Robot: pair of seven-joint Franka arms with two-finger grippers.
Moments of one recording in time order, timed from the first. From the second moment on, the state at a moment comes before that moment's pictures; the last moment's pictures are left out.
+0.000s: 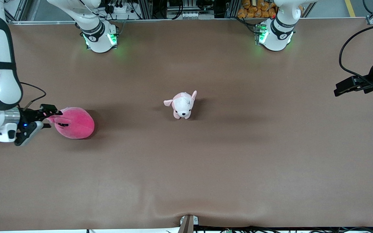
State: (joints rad) left arm 0.20 0.14 -0.29 -1.39 0.06 1.46 -0.22; right arm -0.12 0.36 -0.08 -1.69 0.23 1.74 -0.92
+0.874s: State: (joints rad) left arm 0.21 0.13 -0.36 -1.40 0.06 1.46 -0.34; right arm -0.07 0.23 -0.06 -1.69 0.09 1.59 -0.25
